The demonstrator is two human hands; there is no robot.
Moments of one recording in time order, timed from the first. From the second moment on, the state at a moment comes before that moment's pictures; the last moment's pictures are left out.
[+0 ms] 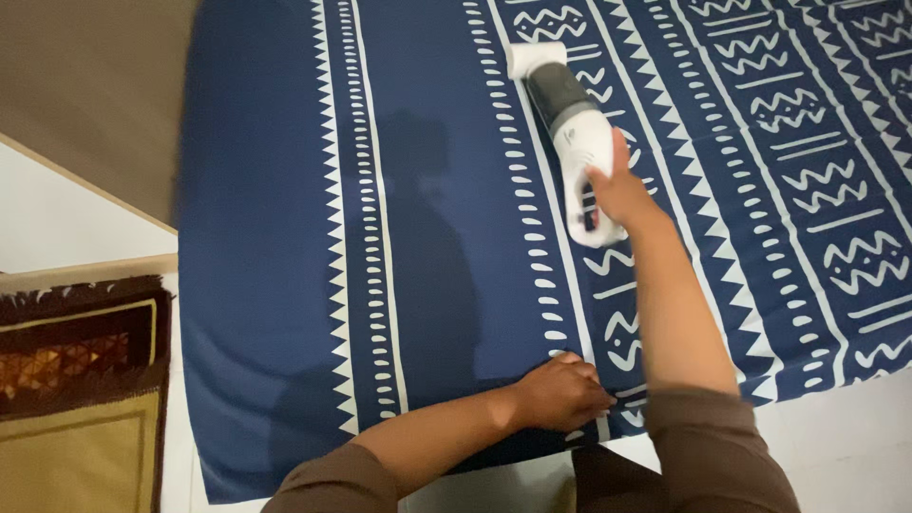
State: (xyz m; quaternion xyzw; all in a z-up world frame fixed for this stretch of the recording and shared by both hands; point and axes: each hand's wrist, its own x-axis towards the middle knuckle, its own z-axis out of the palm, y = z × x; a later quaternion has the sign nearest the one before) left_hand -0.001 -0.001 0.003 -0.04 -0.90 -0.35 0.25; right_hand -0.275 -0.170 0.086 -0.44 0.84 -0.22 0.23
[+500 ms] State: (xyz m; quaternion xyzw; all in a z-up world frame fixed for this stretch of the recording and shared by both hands) left_hand -0.004 0.005 -0.008 -0.04 -0.90 -0.35 0.24; right_hand -0.225 0.104 0.219 -0.32 0.88 0.06 0.34
